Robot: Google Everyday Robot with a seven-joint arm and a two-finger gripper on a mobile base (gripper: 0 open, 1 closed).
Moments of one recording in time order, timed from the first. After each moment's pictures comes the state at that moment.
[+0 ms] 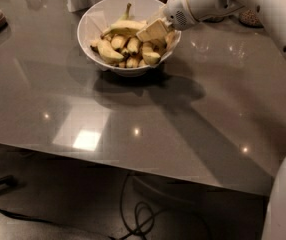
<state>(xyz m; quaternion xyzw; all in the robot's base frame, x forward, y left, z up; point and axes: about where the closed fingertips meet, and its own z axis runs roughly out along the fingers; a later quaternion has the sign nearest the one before) 0.724 -0.020 0.938 -0.51 0.72 0.19 0.43</state>
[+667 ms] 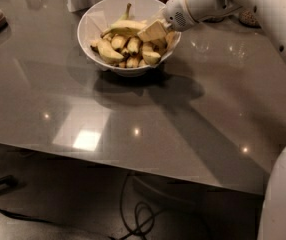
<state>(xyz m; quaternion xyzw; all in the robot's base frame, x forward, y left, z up) 0.726 -0.020 0.930 -0.51 0.73 0.19 0.42</state>
